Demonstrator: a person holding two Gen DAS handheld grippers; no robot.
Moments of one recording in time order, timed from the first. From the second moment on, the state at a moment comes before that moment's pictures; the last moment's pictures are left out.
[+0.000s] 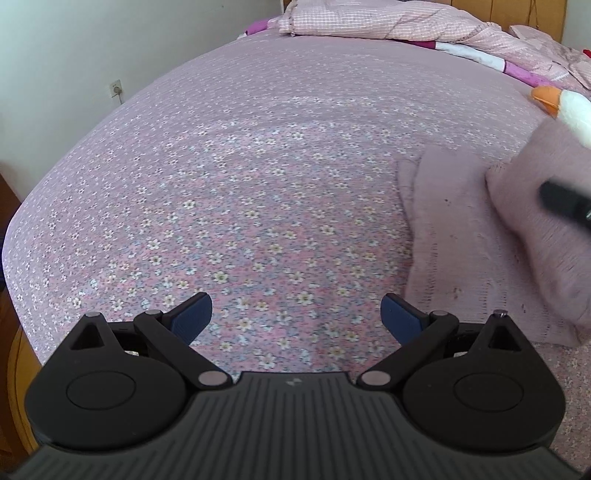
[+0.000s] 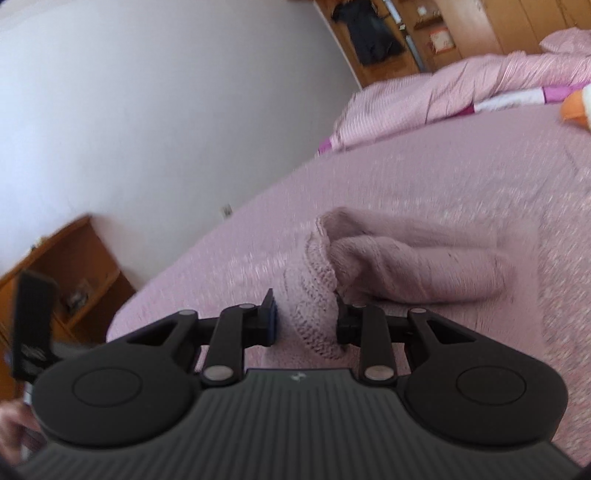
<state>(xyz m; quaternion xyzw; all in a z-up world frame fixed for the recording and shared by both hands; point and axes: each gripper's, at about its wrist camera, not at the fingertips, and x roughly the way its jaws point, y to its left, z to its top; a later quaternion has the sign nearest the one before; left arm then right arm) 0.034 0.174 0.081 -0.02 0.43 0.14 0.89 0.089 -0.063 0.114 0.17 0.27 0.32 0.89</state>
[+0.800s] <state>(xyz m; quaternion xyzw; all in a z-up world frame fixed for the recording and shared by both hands) 0.047 0.161 0.132 -0.04 0.38 0.06 0.92 0.055 -0.085 0.125 0.17 0.27 0.29 0.90</state>
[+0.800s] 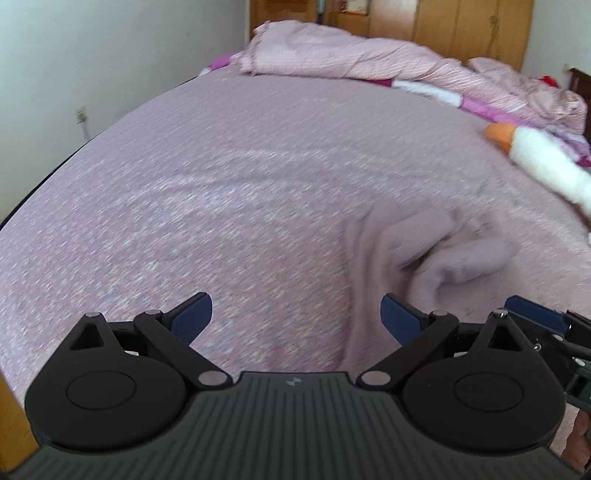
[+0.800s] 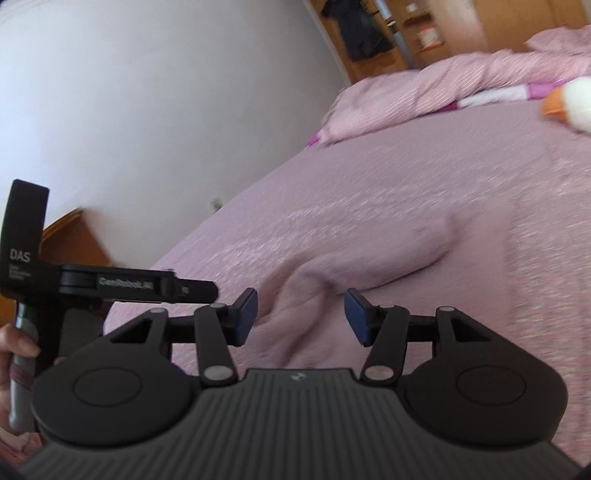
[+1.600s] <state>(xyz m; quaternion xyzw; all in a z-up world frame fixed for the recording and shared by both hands) 0.168 0.090 0.070 0.02 0.41 -0.09 0.91 0.066 -0.144 0.094 0.21 0.28 0.19 0.92</state>
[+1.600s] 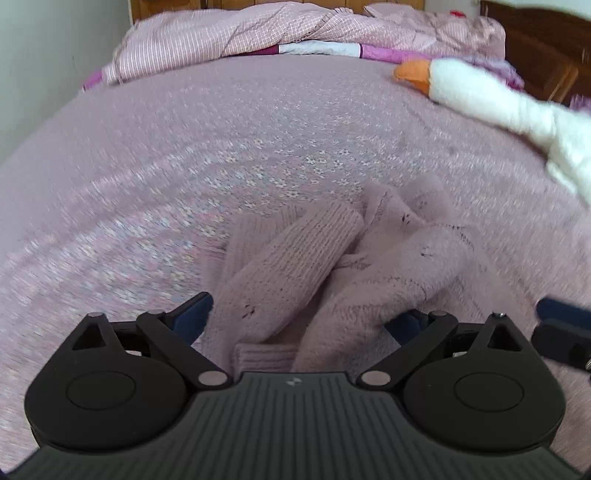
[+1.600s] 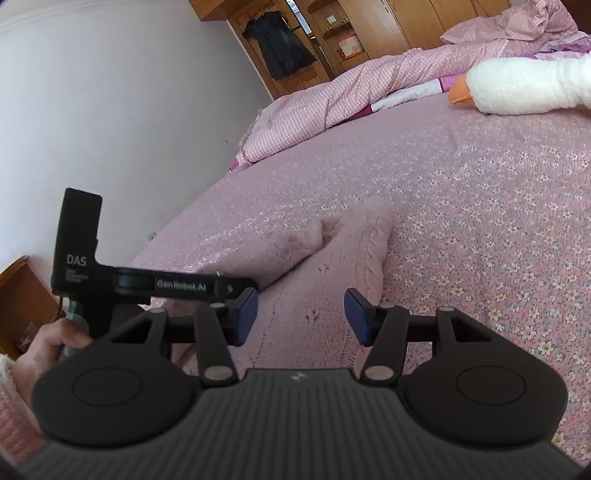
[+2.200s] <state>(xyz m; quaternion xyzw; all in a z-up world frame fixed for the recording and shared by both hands) 0.170 0.143 0.061 -0.06 0.38 0.01 0.92 0.069 -0.127 0.085 0.19 0.29 0.19 0.92</state>
